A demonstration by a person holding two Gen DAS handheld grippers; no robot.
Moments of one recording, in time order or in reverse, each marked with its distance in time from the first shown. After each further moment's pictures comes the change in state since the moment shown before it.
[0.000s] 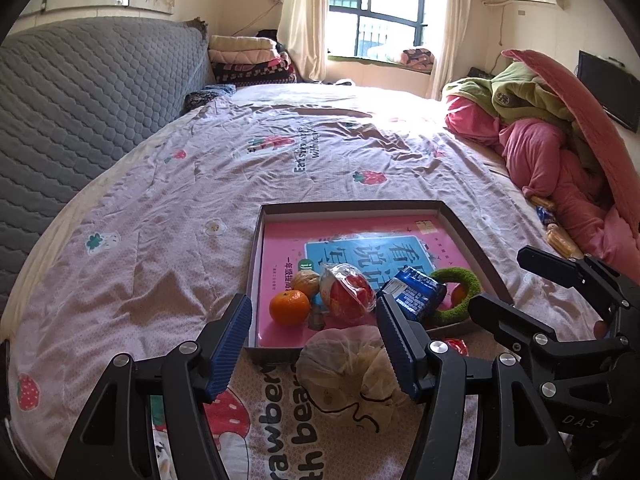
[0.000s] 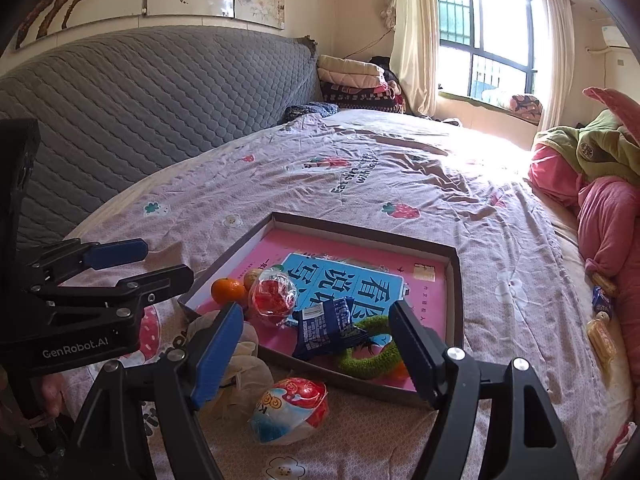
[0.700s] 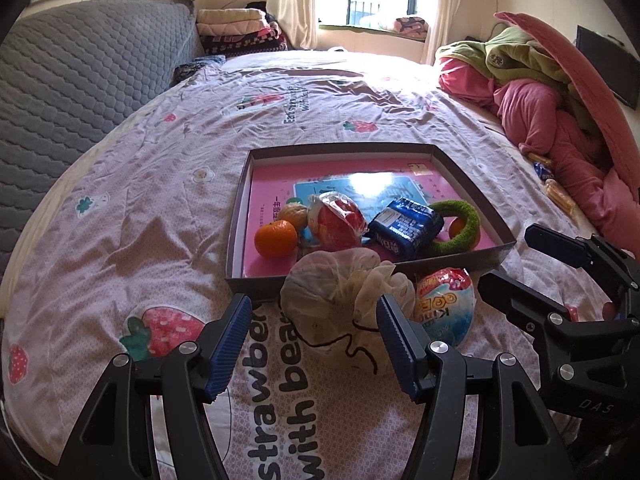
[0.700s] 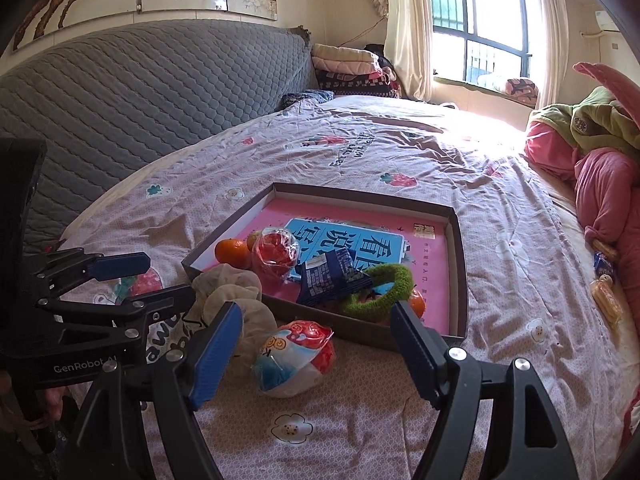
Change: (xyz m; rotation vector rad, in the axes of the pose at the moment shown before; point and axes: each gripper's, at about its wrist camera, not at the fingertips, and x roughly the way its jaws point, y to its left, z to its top) left arm 0.014 -0.008 -0.045 0.026 0.123 -0.009; right arm -0.005 0.000 -0.041 0.035 0.046 0.005
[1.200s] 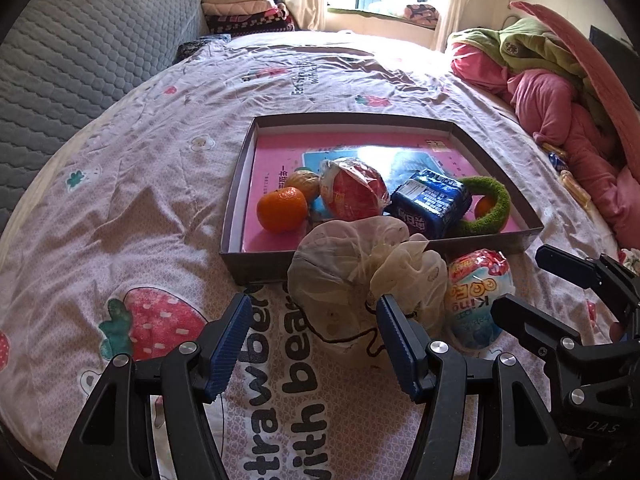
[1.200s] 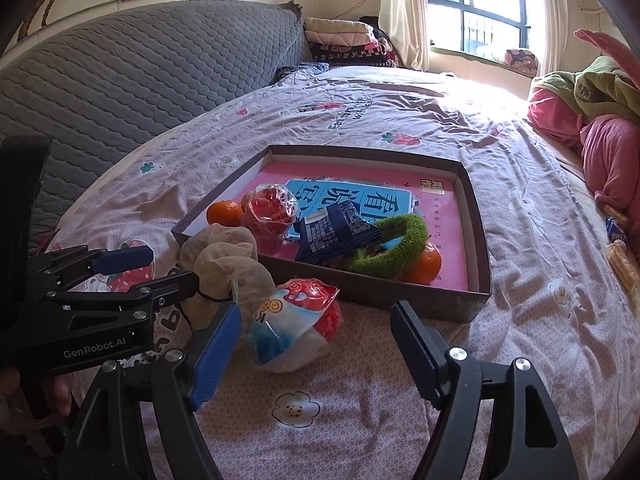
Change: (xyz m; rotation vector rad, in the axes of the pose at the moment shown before) left arm 0.039 0.009 -0.011 -0.027 0.057 0.014; right arm 0.026 -0.003 -0.020 0.046 0.097 0.018
